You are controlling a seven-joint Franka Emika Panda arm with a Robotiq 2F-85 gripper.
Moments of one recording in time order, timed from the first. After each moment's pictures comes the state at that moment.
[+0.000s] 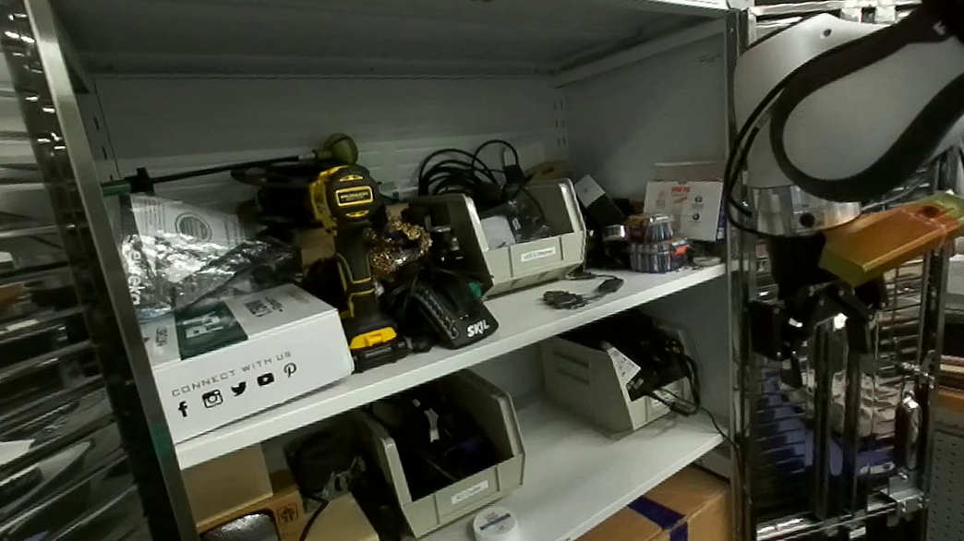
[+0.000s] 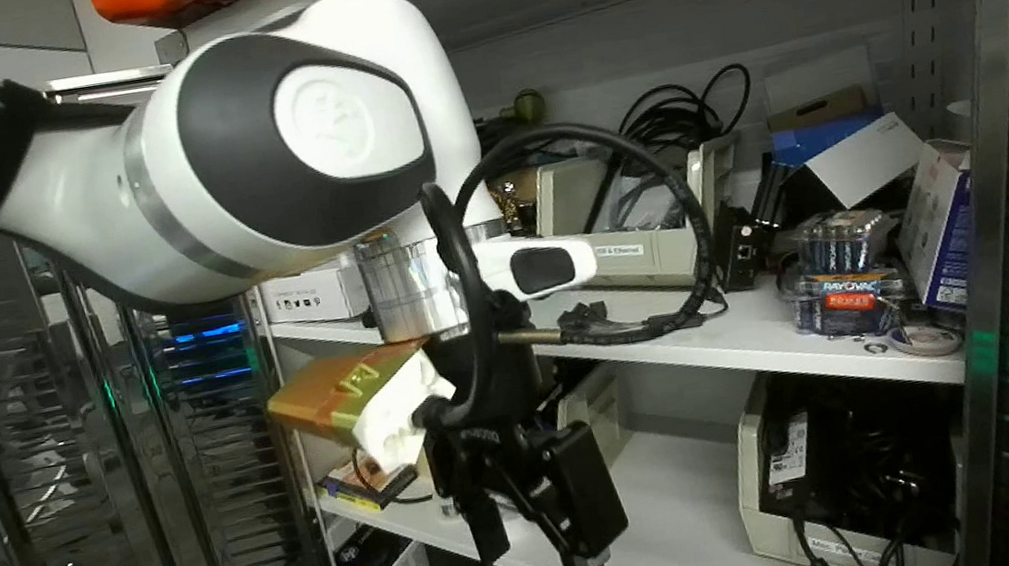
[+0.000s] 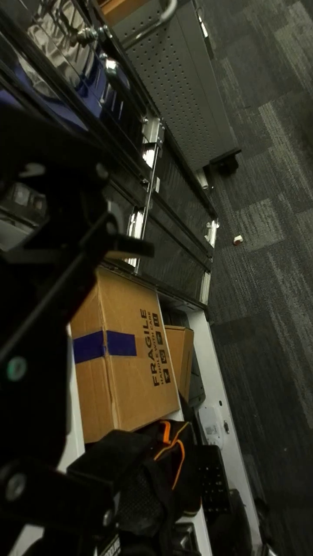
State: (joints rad) arm -0.15 -0.31 0.05 -2.46 -0.25 2.13 0.27
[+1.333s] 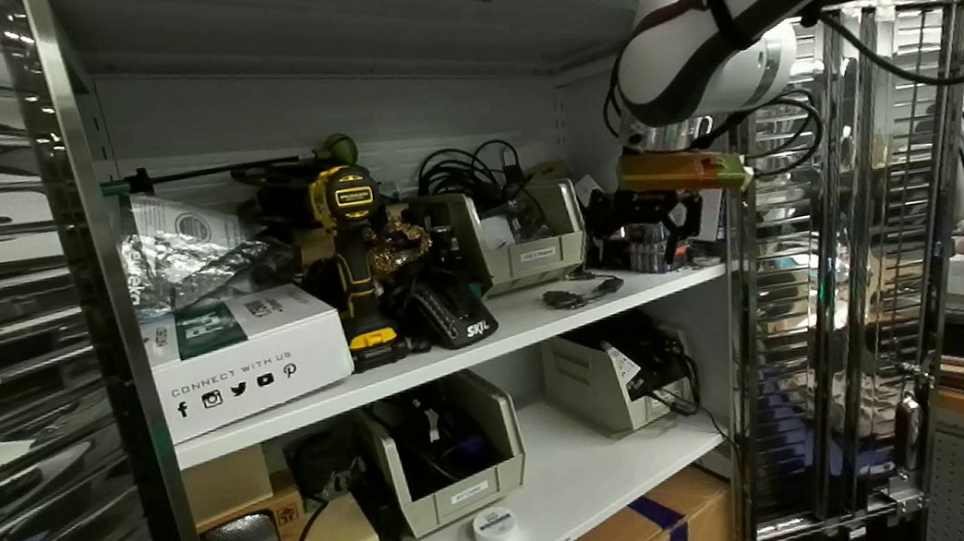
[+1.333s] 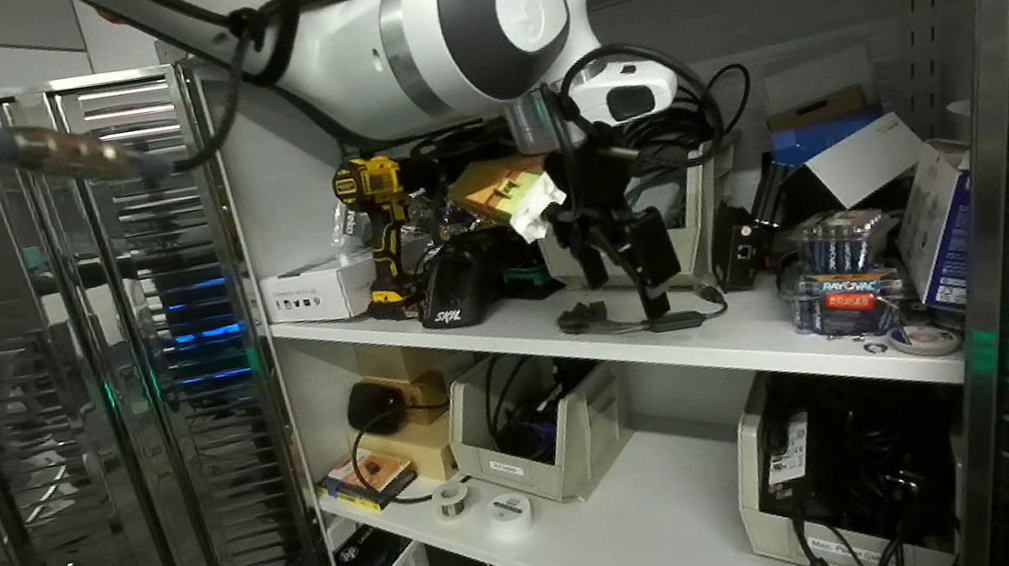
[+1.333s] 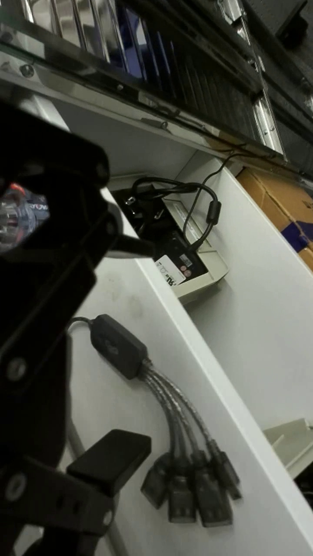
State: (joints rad) arm -0.09 0.09 0.01 -1.84 -0.07 2.27 0.54
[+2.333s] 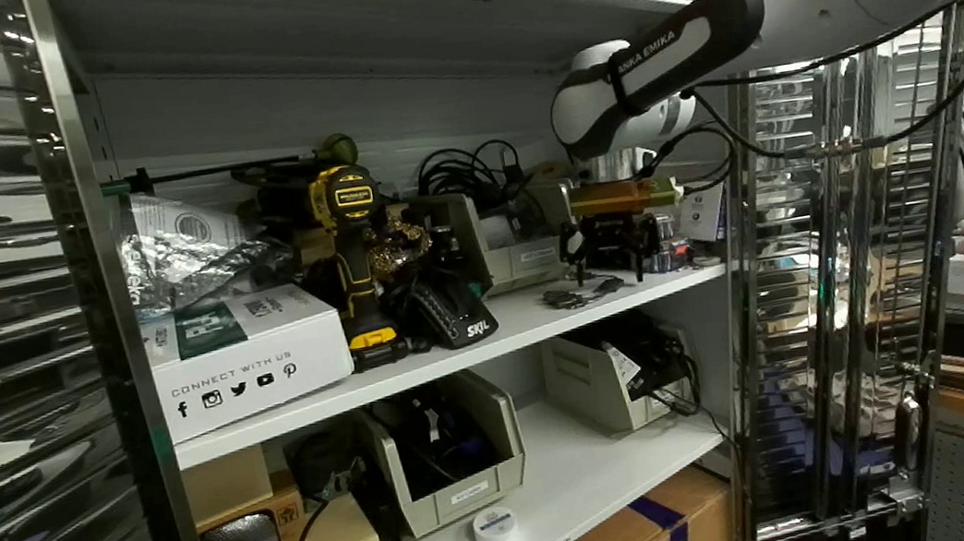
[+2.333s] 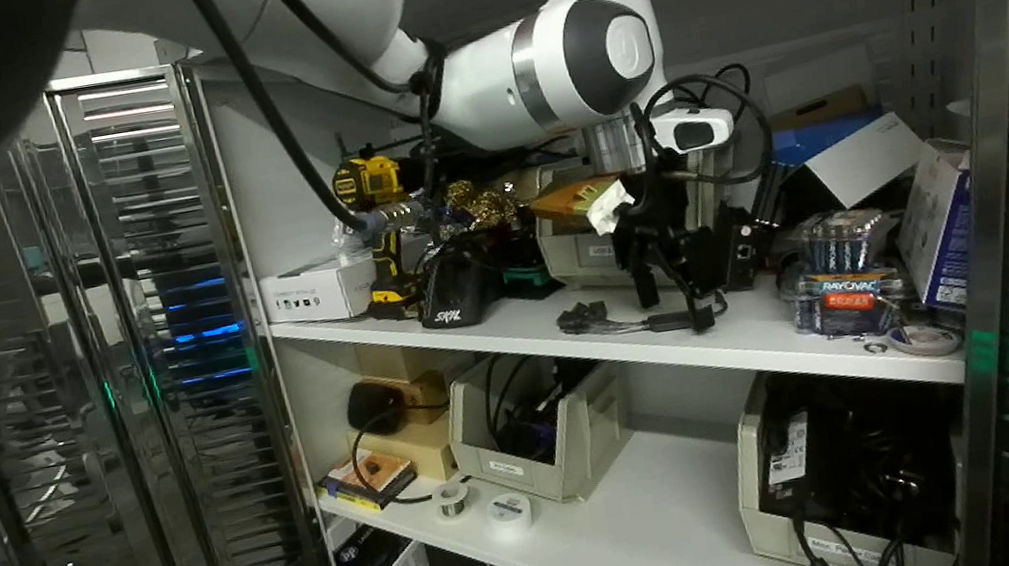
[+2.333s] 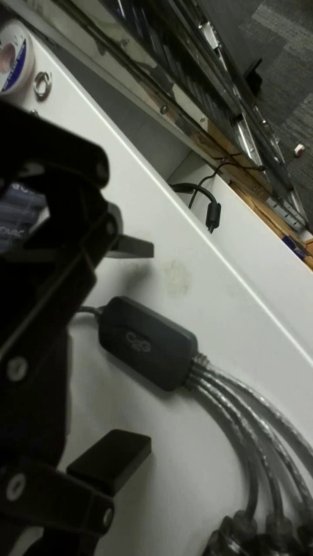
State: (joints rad) arm -0.04 0.50 -0.06 -1.29 -0.07 1.94 0.58
